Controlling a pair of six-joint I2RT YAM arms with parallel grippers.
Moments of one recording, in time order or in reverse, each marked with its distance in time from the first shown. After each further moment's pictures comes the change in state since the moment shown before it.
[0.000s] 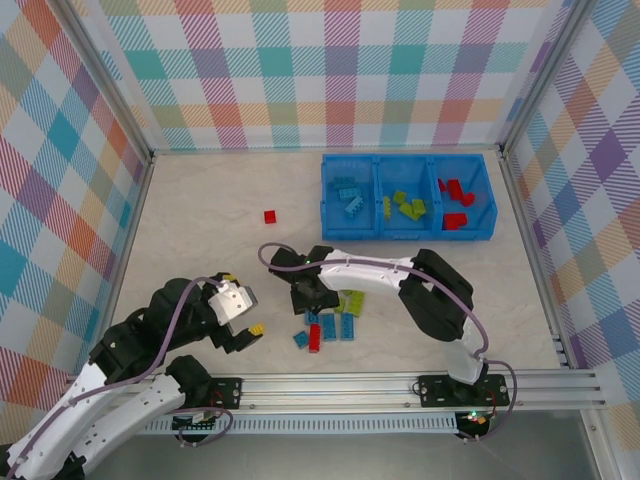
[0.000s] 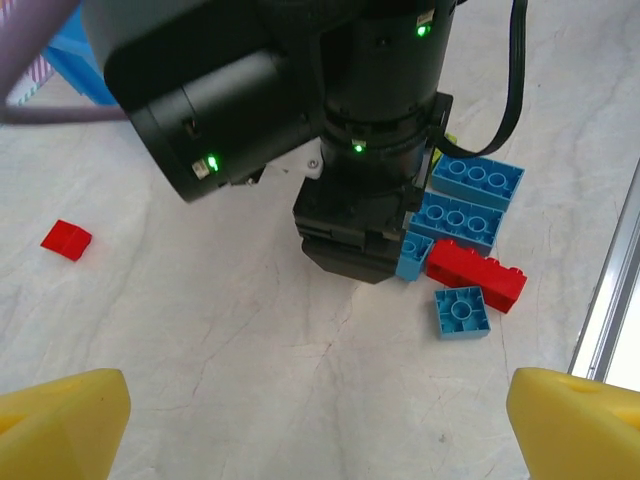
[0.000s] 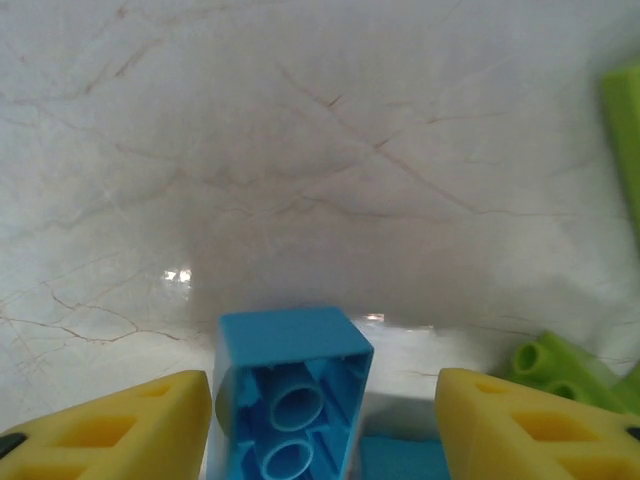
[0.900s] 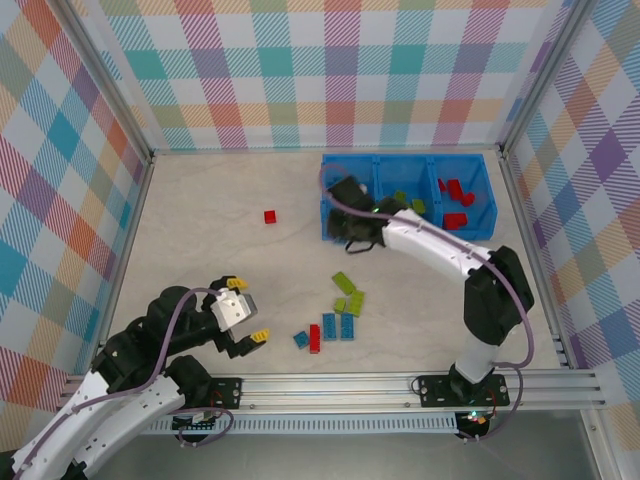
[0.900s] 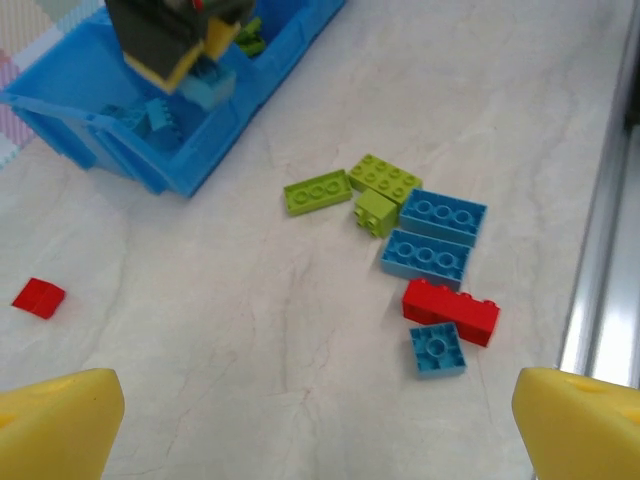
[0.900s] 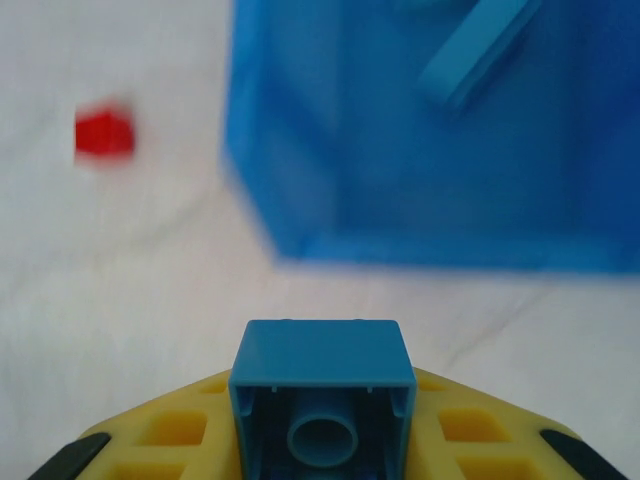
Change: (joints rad) left arm 0.000 -0.089 -0.091 0.114 0.074 0.000; right arm -0.397 -0.278 -0.030 0.280 0.069 -0.175
